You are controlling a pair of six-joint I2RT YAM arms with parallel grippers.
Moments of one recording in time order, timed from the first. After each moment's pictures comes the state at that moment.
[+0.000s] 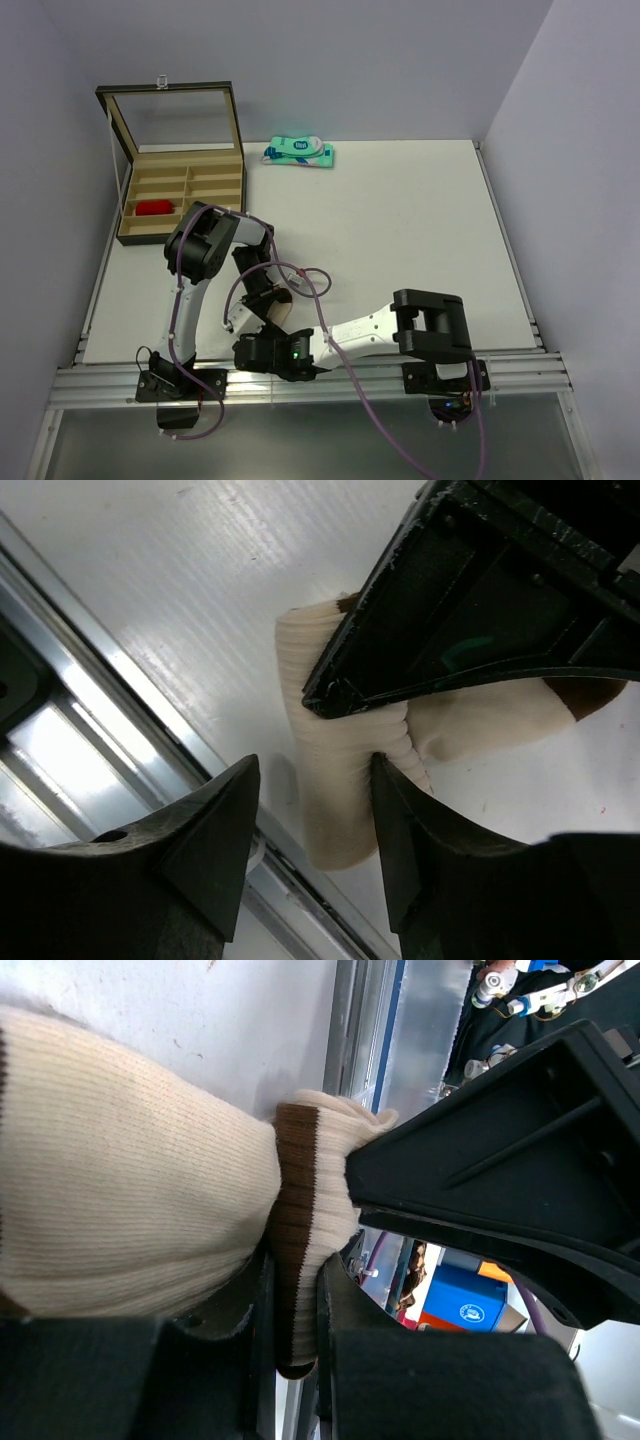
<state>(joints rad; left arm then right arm) -0.48 2.28 1.28 -1.50 0.78 1.15 1.54 1.87 1.11 -0.16 0.54 0.41</state>
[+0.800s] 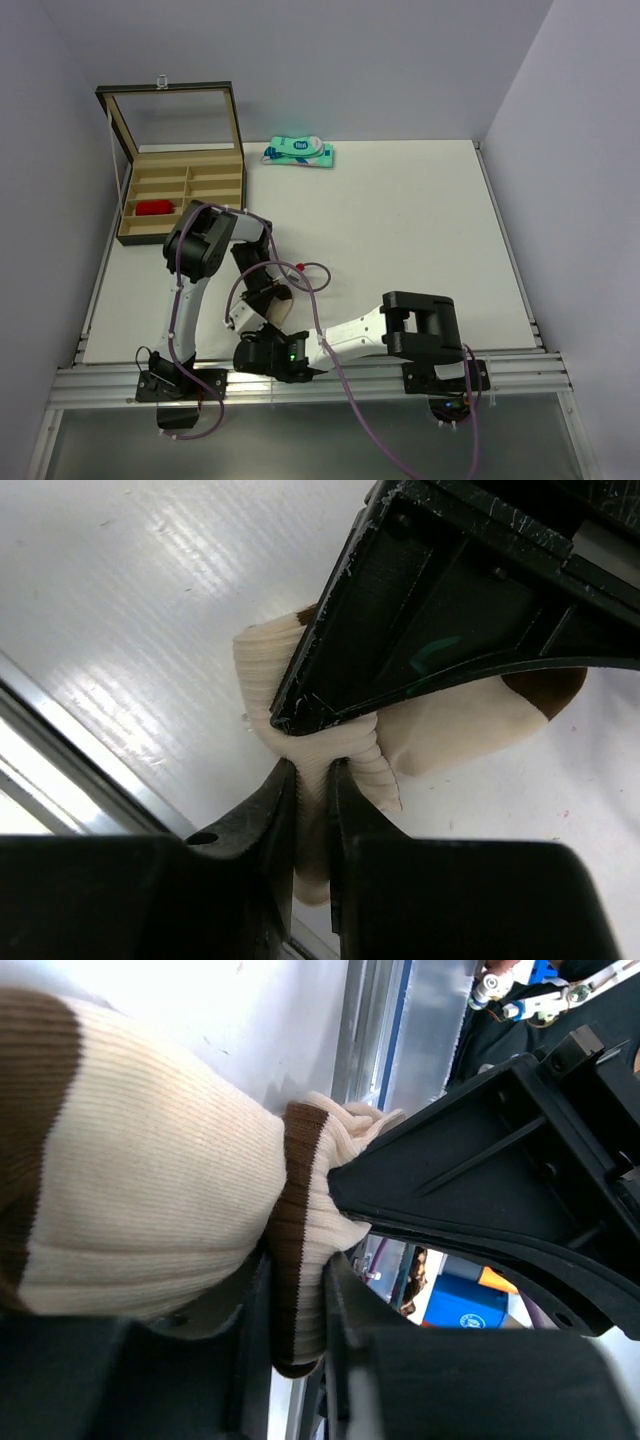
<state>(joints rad) -0.46 2.29 1.30 -1.51 0.78 1.15 1.54 1.92 1.11 -0.11 0.69 0.40</state>
